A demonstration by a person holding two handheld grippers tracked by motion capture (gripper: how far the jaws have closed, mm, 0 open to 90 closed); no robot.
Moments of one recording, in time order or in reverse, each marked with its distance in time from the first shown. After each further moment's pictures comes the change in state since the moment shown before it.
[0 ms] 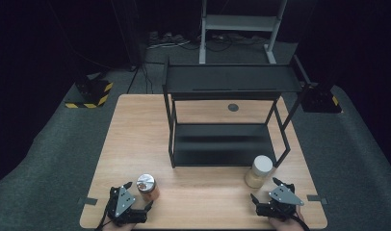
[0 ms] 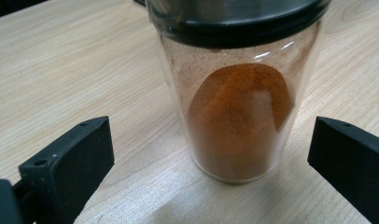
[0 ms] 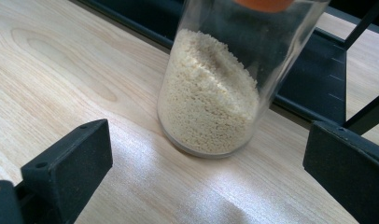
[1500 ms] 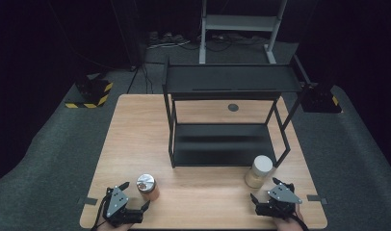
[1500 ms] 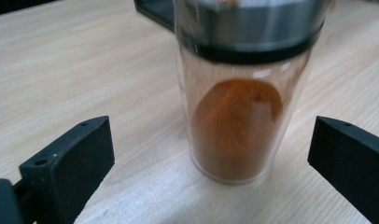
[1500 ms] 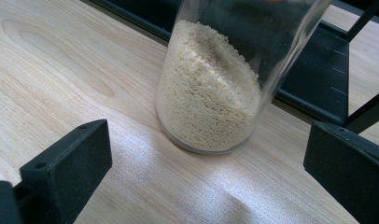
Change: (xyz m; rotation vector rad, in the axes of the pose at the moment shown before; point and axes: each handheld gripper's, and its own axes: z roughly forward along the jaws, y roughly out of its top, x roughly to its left) left arm 0.012 -0.009 -0.015 -0.083 -0.034 -0.073; right arm 0.000 0.005 0.003 0.028 -0.005 0.010
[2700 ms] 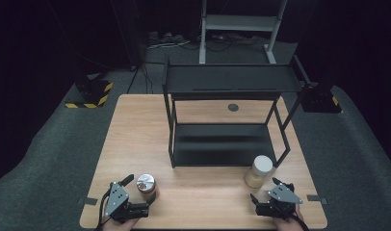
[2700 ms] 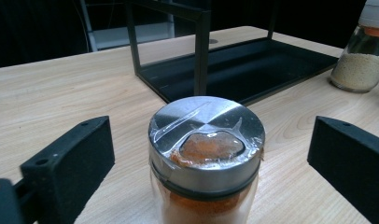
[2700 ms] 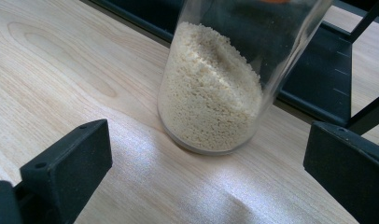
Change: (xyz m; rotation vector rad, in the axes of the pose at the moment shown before) left arm -0.015 0.005 0.004 -0.180 -0.001 -0.074; right arm -0.002 -0.001 -0.001 -0.005 0.011 0.002
